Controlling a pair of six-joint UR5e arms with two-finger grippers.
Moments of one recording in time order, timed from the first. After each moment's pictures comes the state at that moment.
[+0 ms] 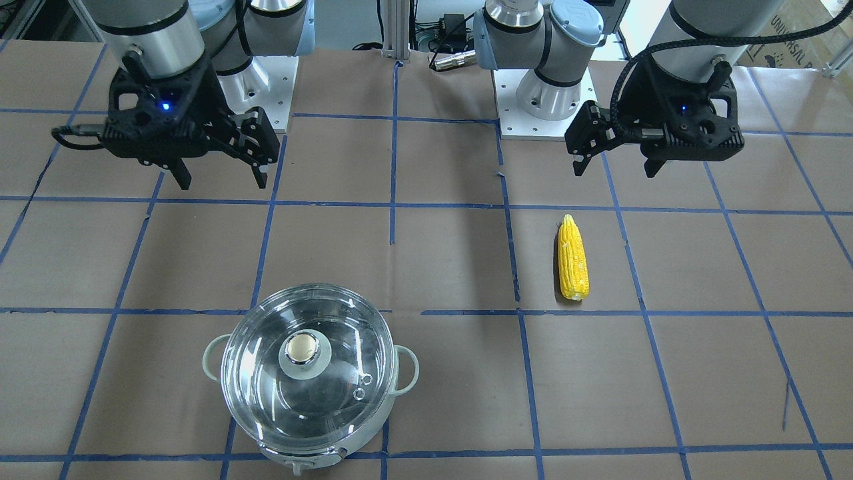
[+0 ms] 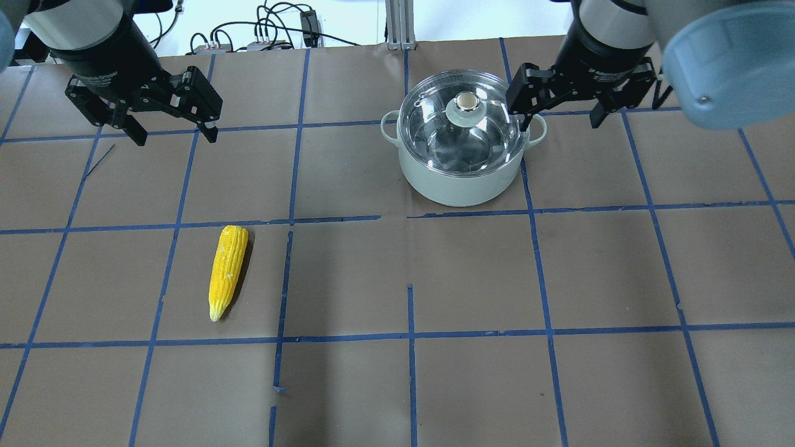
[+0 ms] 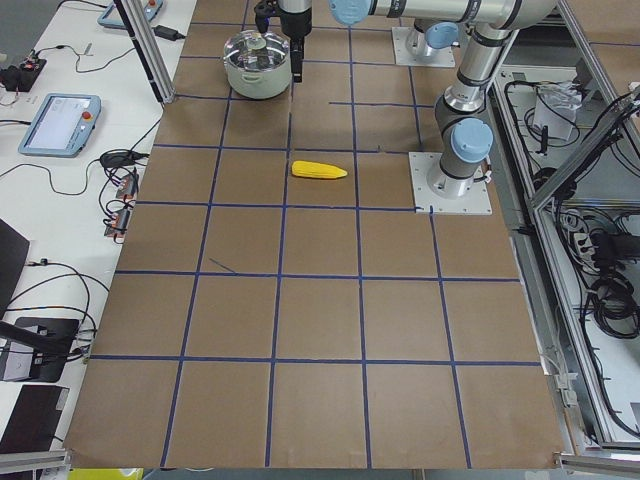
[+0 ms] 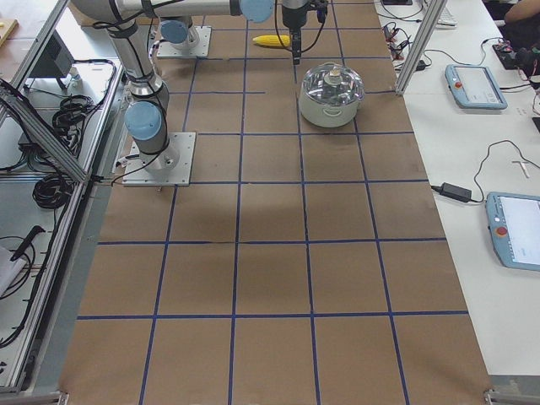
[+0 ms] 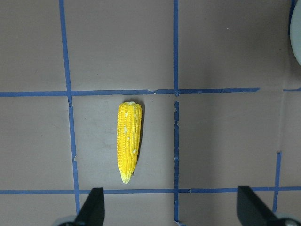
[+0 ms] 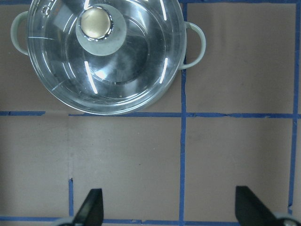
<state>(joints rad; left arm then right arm) -1.50 -1.59 -1.48 -1.66 1.58 0.07 1.66 -1.52 1.55 -1.71 -1.55 0.05</state>
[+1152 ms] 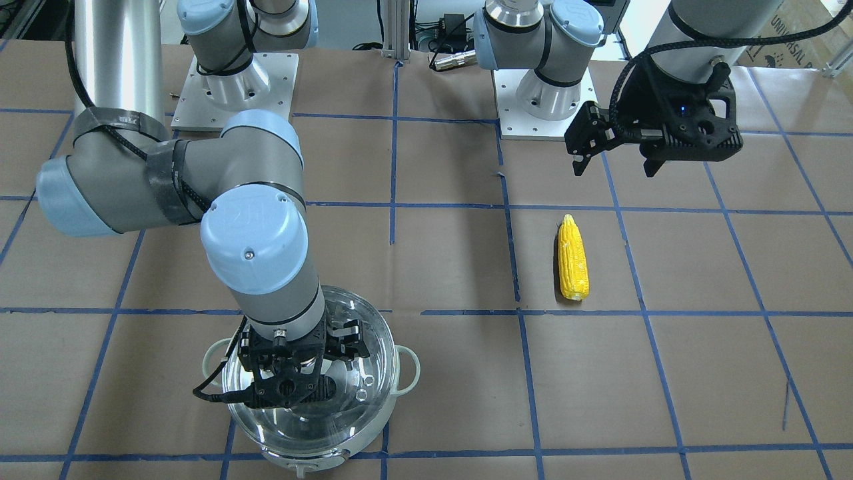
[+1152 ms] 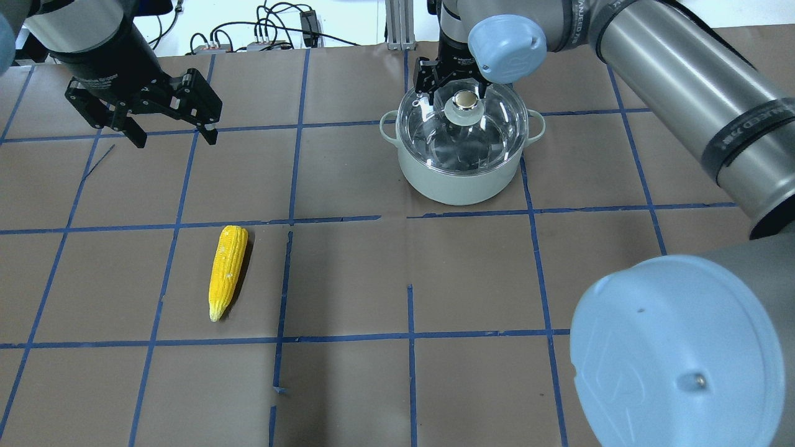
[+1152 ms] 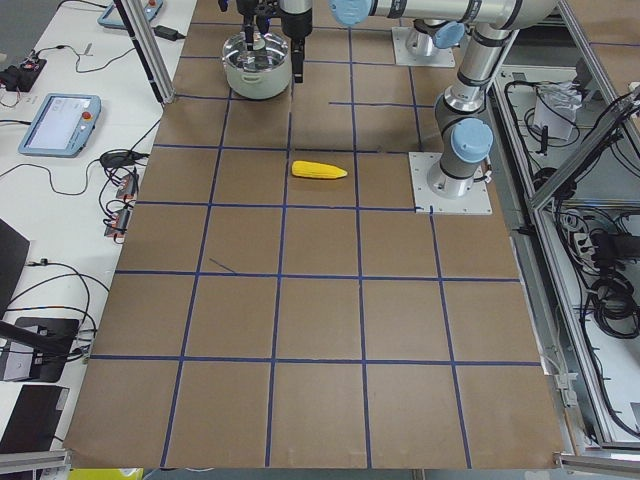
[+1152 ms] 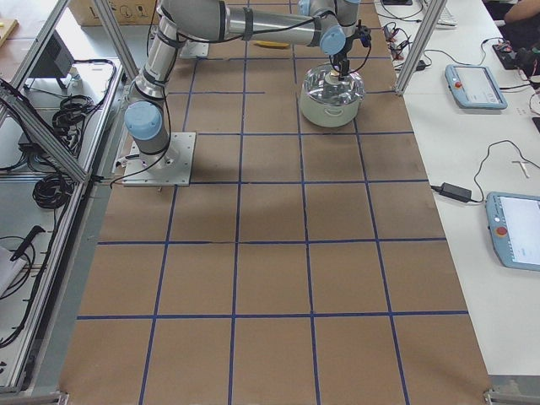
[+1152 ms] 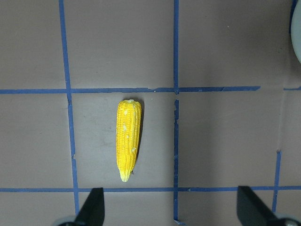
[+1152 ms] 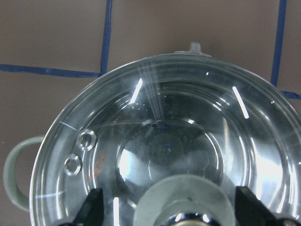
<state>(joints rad) -1.50 -1.59 -1.48 -1.66 1.58 0.07 1.77 -0.99 1.21 -1.90 -1.58 0.09</state>
